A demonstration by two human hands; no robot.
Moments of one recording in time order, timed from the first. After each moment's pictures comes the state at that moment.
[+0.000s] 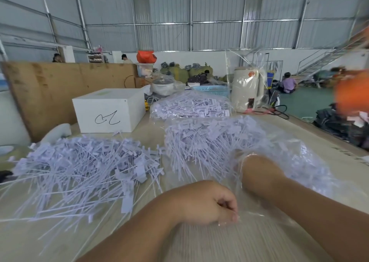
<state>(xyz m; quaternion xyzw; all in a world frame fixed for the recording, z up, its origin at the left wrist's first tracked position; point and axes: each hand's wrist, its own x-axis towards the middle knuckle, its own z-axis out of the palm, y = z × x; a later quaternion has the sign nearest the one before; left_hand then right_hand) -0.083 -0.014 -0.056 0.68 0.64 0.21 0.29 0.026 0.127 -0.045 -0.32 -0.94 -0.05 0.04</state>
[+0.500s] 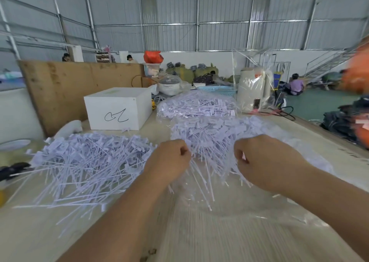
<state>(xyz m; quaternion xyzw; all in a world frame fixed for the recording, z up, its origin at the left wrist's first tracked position) -0.145 -0.026 -0.043 0.45 0.82 0.34 -0.02 0.050 0.080 0.003 -0.27 -0.95 -0.07 0.15</state>
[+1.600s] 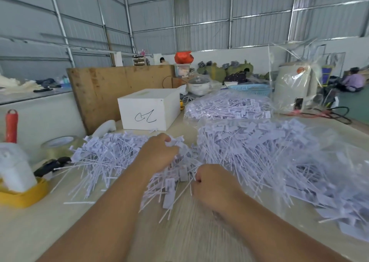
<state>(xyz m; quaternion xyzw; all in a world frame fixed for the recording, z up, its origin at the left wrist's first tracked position) -0.215 -0.057 -0.034 0.29 0.90 0.32 -0.01 -0.074 0.044 -0.070 -0.22 -0.95 0.19 0.09</state>
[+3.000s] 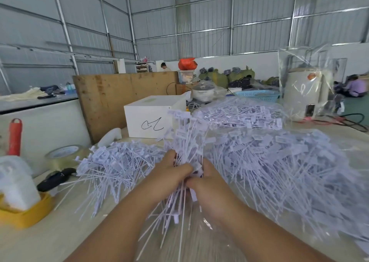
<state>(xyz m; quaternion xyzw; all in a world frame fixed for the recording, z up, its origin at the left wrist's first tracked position) -0.203 -0.082 -0.044 0.34 0.78 0.50 0.15 -0.109 0.009 -0.060 -0.13 -0.69 0.68 0.20</state>
